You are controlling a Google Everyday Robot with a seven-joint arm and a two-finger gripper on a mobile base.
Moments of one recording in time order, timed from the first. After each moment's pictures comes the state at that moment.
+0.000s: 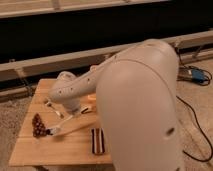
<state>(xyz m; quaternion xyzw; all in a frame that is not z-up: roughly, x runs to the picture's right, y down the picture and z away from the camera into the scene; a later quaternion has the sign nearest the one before) -0.157 0.120 0.760 -0.25 -0.06 -0.23 0.94</state>
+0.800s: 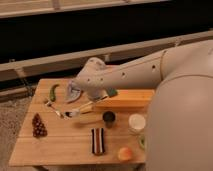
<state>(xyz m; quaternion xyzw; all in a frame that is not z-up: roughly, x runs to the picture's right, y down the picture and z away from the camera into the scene) -0.040 0.046 0.744 -0.20 -0.04 -0.12 0.97</state>
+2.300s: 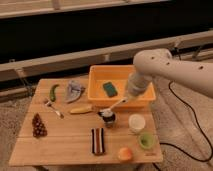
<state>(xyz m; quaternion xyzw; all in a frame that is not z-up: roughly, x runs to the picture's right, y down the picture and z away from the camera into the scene) 0.112 0.036 0.692 -0.26 -0.14 -0.07 0.95</state>
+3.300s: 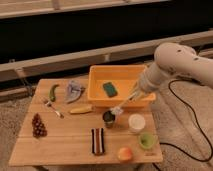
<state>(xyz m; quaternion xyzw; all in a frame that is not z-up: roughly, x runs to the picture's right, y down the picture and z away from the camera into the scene) 0.131 0.019 0.652 -0.24 -0.20 -0.05 0.95</state>
